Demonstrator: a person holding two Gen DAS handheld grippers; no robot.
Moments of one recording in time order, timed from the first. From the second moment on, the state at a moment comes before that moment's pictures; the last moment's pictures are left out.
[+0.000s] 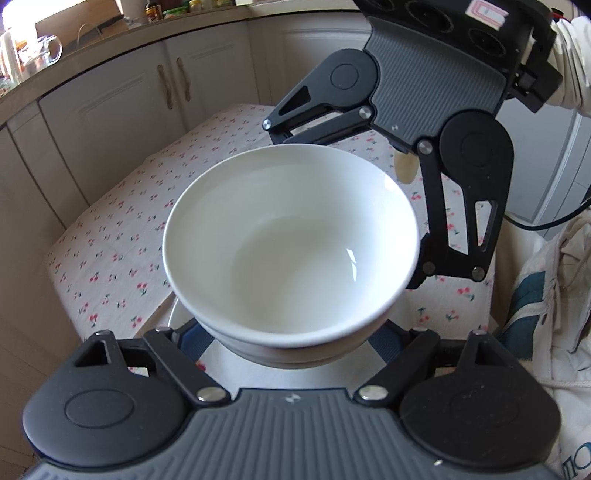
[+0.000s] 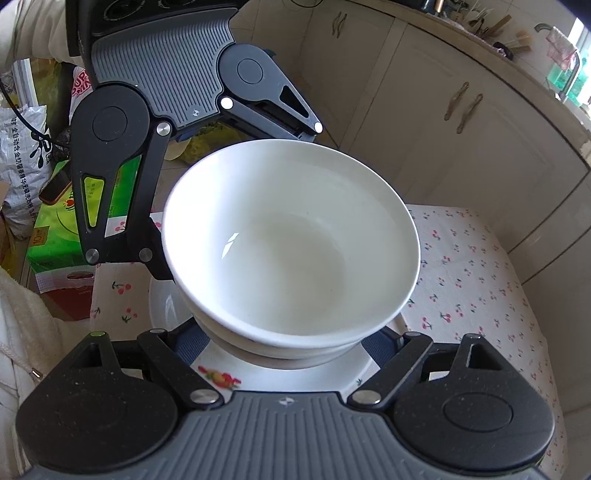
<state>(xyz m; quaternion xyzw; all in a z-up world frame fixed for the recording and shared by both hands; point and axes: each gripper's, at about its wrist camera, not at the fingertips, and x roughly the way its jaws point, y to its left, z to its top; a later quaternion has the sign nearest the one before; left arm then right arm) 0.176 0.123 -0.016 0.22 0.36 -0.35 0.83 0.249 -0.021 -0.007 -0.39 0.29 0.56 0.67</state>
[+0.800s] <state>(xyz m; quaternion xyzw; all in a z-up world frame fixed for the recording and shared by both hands) 0.192 0.138 -0.034 0.19 0.39 -0.35 0.83 0.266 0.003 -0.029 -0.38 0.32 0.57 0.65</state>
